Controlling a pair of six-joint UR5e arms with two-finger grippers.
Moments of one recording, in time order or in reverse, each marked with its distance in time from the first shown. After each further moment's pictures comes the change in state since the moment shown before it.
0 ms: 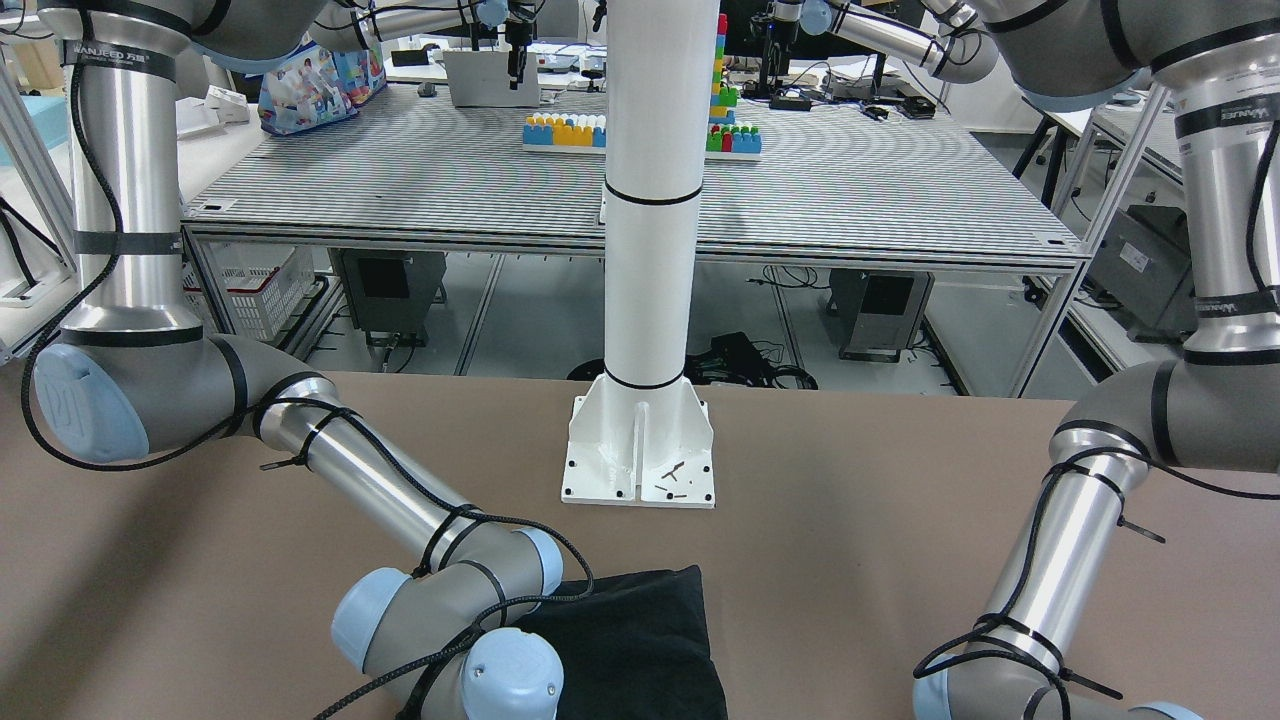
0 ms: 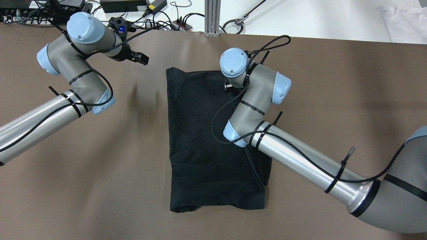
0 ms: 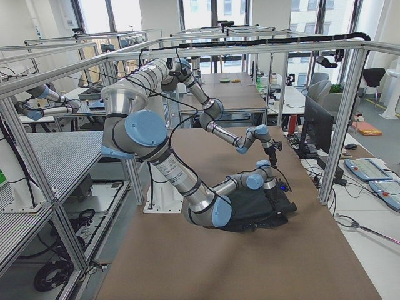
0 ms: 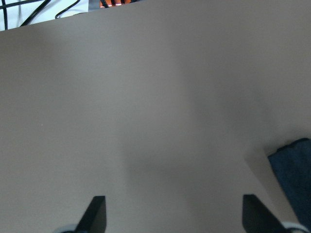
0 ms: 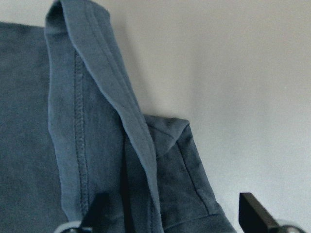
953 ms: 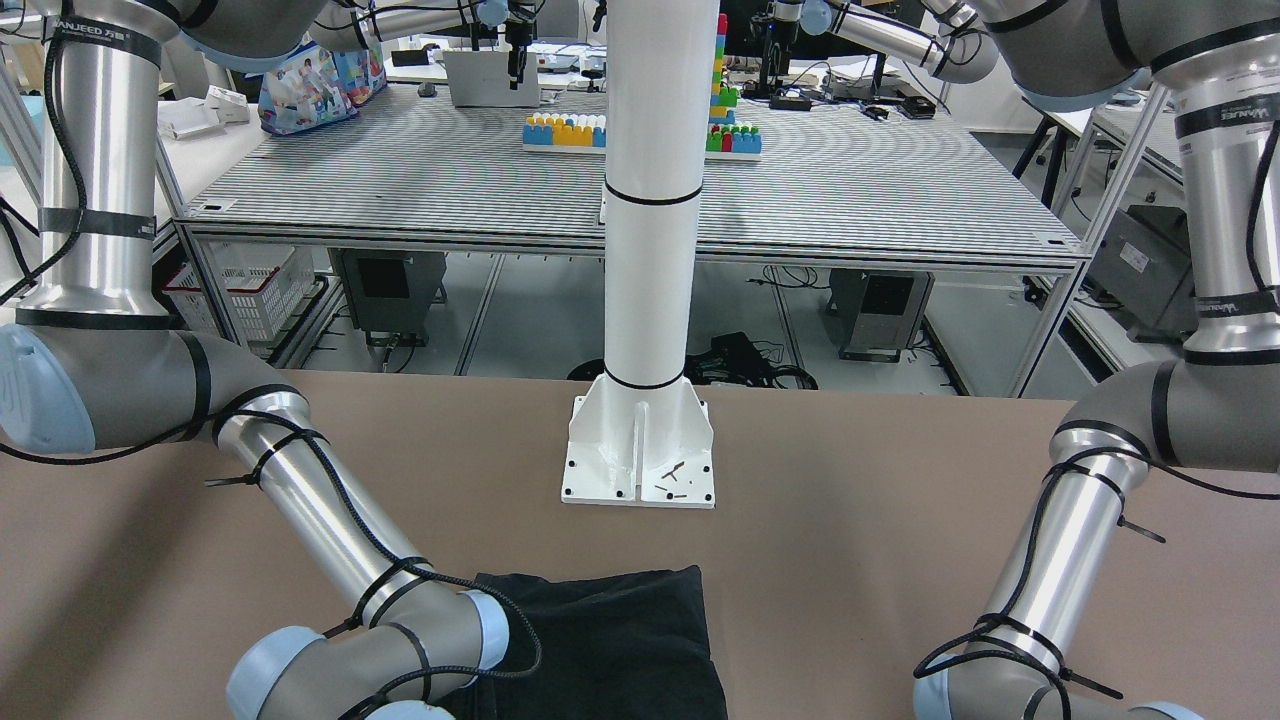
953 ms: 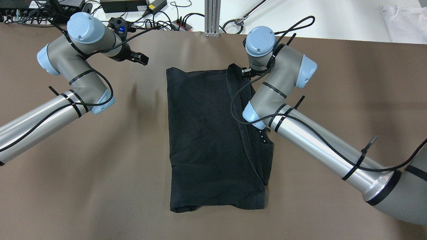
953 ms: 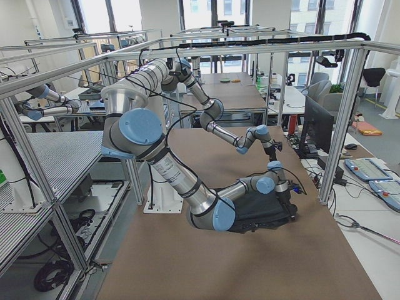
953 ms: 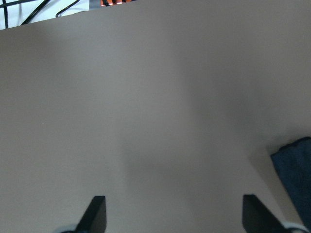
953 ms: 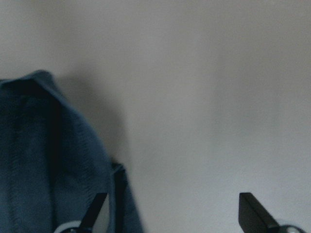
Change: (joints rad) left arm 0.000 0.000 0.003 0.002 0.000 0.003; right arm 0.099 -0.044 0.034 0.043 0.069 -0.125
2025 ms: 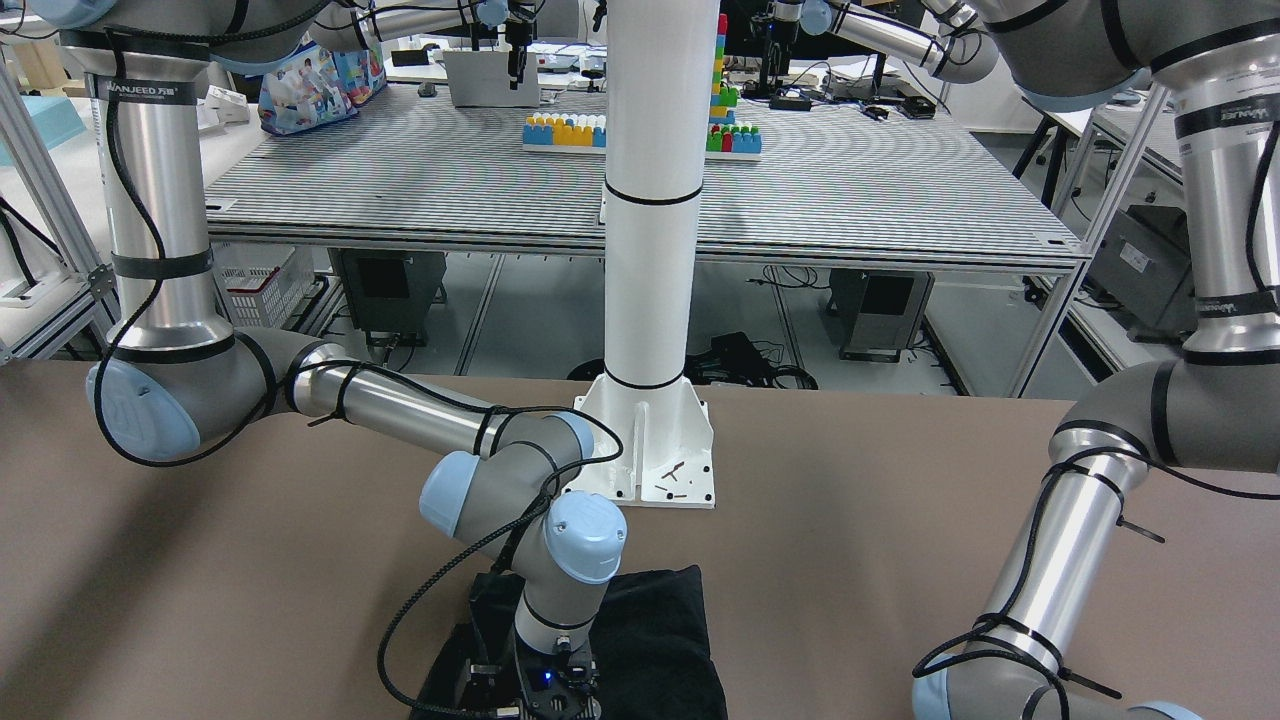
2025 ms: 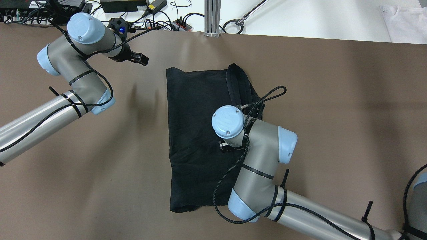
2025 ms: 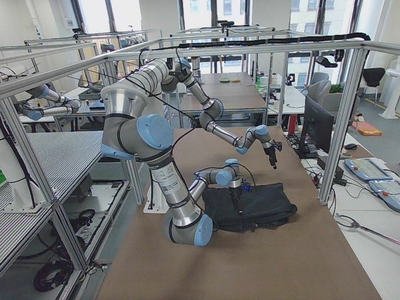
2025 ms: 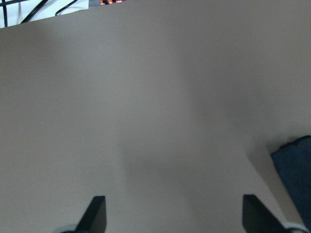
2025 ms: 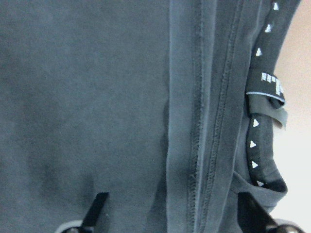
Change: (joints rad) left arm 0.002 0.001 0.000 0.000 0.000 0.000; right arm -0.311 -0.204 0.490 -0.386 -0.024 0.143
